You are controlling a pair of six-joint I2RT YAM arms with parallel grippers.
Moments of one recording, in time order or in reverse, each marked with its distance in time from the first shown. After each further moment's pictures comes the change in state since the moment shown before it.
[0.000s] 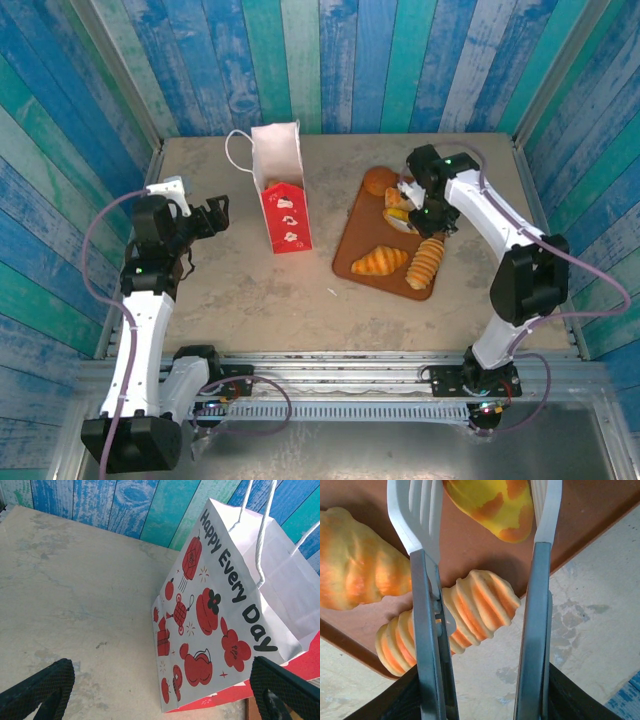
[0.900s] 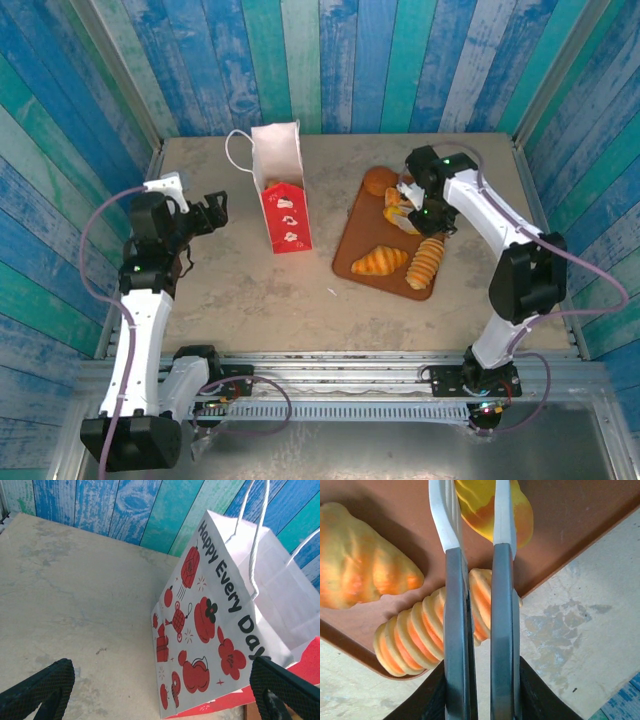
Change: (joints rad) left arm 0.000 0.012 0.037 -0.003 -0.011 -0.012; right arm 0.000 -0.010 0.000 -0.003 -0.002 0.002
